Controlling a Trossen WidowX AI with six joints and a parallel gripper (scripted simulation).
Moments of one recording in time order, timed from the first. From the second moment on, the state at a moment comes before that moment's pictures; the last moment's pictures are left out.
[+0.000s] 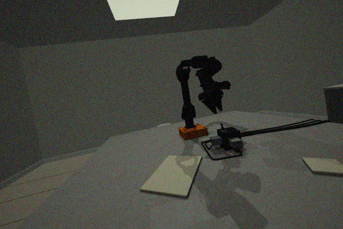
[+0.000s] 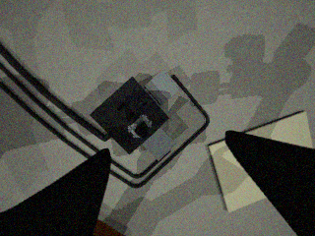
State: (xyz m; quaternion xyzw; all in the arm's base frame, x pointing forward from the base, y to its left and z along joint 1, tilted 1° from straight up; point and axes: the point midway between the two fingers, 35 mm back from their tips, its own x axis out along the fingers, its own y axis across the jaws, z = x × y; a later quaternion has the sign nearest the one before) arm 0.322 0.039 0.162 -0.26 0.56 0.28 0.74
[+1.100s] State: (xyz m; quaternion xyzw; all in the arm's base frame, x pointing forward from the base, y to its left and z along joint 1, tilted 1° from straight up) arm 0.315 0.055 0.114 -0.45 0.54 0.45 0.56
